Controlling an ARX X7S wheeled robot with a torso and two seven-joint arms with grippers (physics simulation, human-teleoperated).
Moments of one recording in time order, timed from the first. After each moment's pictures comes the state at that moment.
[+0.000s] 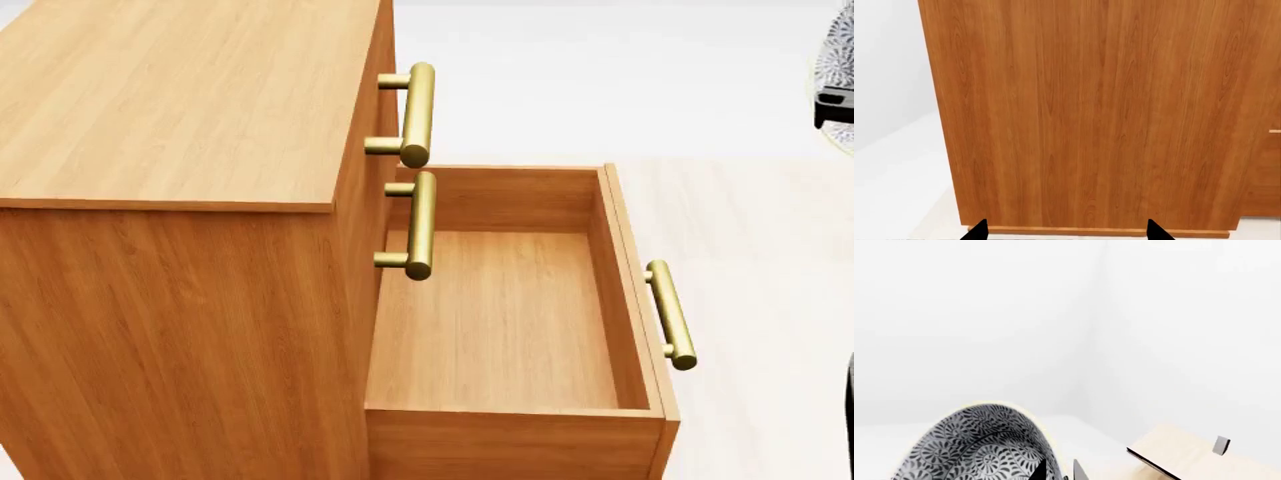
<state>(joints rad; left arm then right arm) 0.26 -0.41 0.35 0.27 -0.28 0.13 -0.44 0.97 0.51 -0.06 -0.13 0.14 0.93 0.38</state>
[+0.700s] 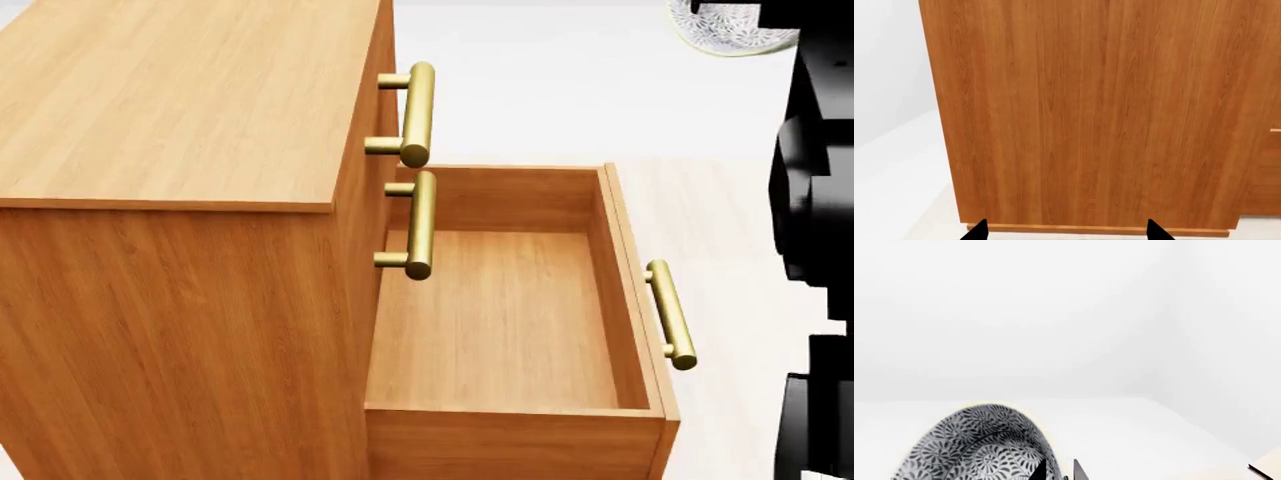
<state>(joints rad) 0.26 -0.41 0.36 0.26 -0.29 0.14 -0.44 1.40 0.34 -0.21 0.62 0.17 0.67 0.17</state>
